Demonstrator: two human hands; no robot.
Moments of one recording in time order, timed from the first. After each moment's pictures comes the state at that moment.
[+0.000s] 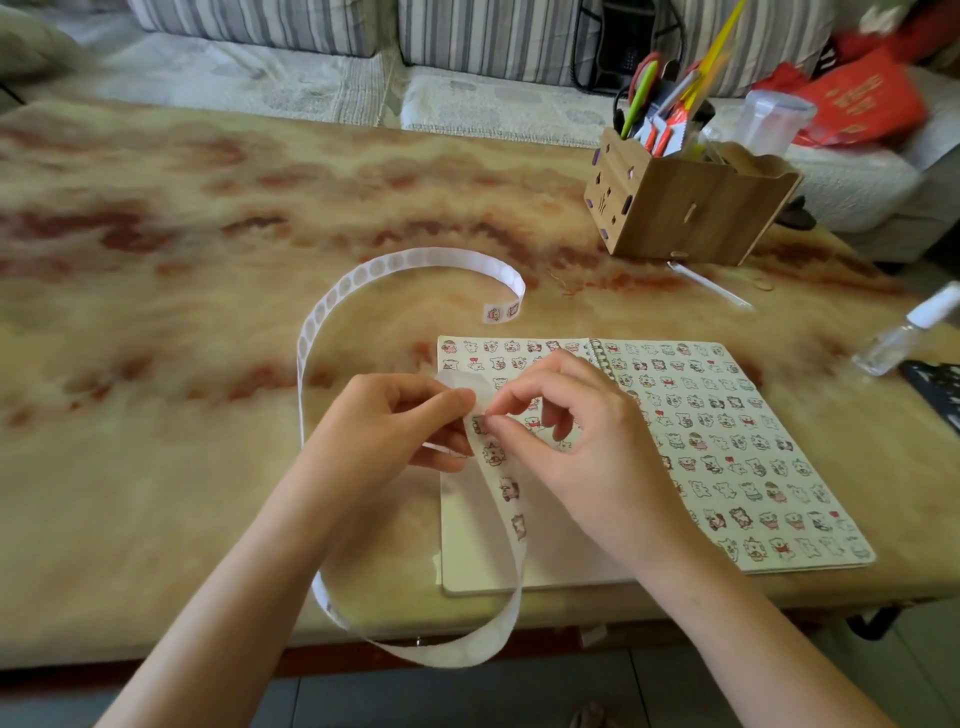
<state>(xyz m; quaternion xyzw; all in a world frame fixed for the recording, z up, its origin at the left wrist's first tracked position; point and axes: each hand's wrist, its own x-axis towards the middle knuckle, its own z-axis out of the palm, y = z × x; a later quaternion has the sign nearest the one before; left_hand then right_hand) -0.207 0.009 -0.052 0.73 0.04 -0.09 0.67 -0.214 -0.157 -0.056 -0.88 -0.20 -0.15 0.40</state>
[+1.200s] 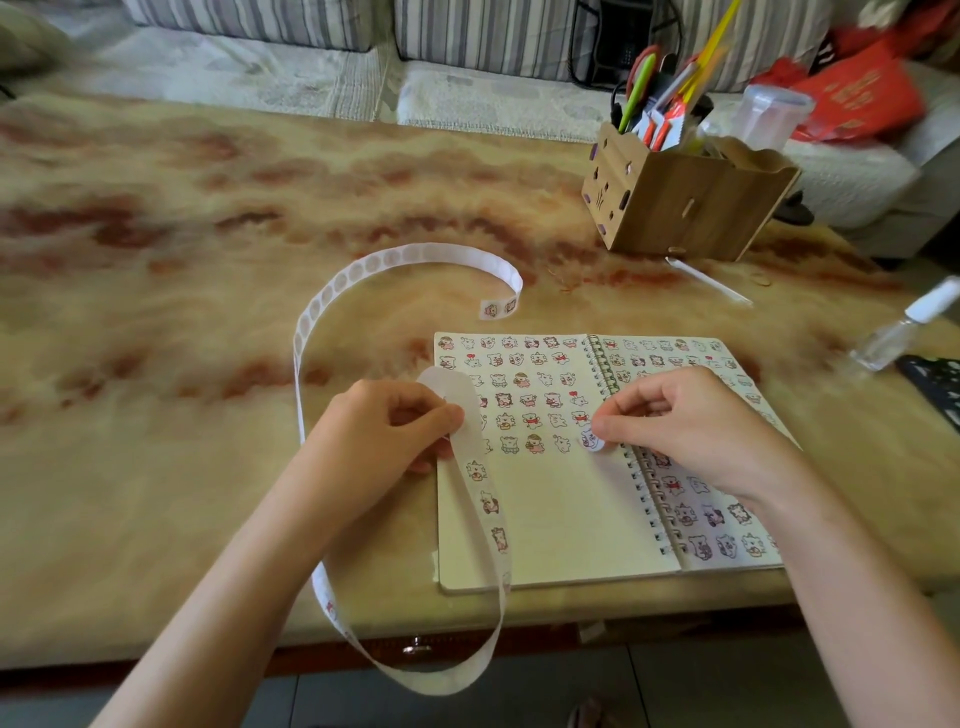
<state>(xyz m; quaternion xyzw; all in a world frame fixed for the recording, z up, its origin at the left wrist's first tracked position) -0.201 0.018 -0.072 0.83 0.02 -0.07 0.56 -0.194 -0.218 -0.037 -0.90 0.04 0.11 0.42</state>
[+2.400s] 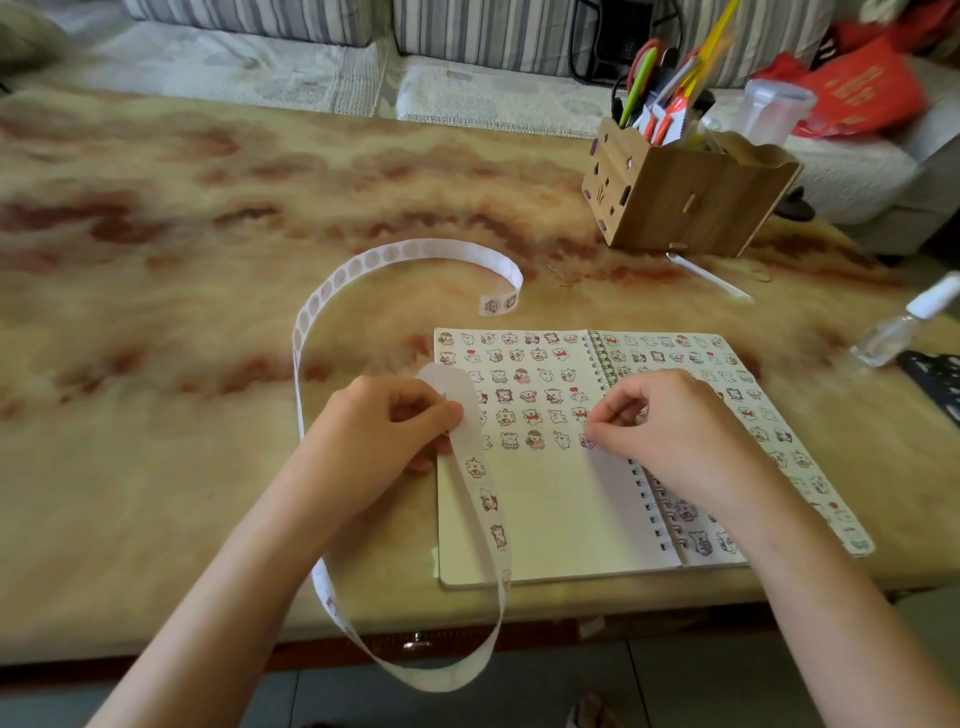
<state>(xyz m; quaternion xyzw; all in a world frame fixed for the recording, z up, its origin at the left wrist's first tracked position) -0.200 0.019 -0.073 0.83 0.02 -0.07 0.55 -0.200 -0.206 -0.046 -0.96 0.03 0.02 0.28</state>
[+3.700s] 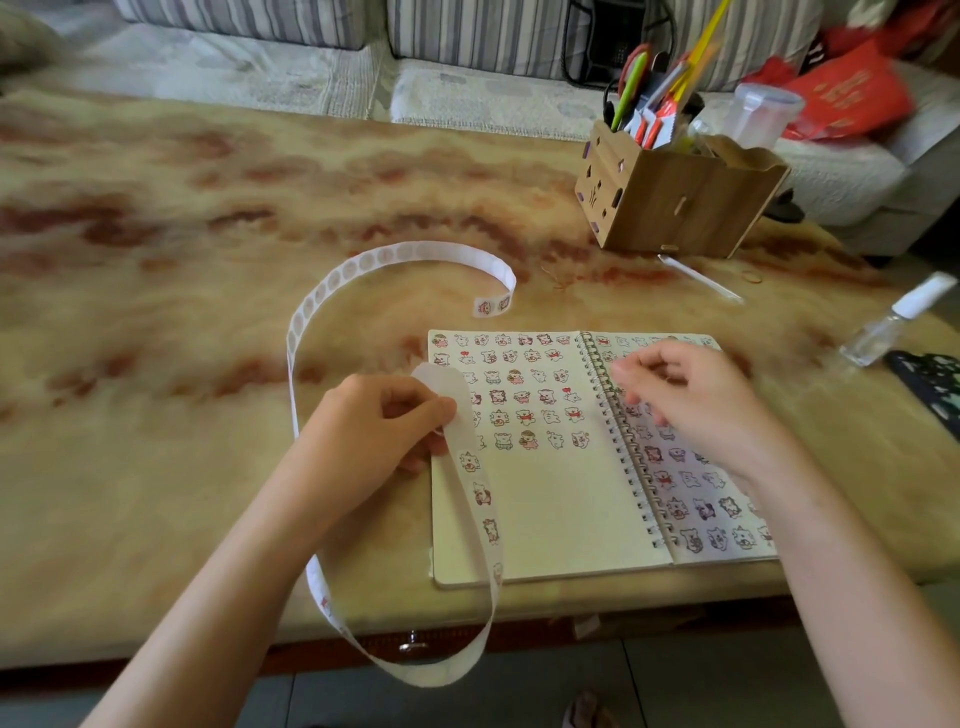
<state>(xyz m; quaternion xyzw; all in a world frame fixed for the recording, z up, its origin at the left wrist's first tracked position) -0.202 0.016 -0.066 0.82 0.04 -0.07 0.57 -0.185 -0.229 -0.043 -0.90 0.04 0.01 0.43</state>
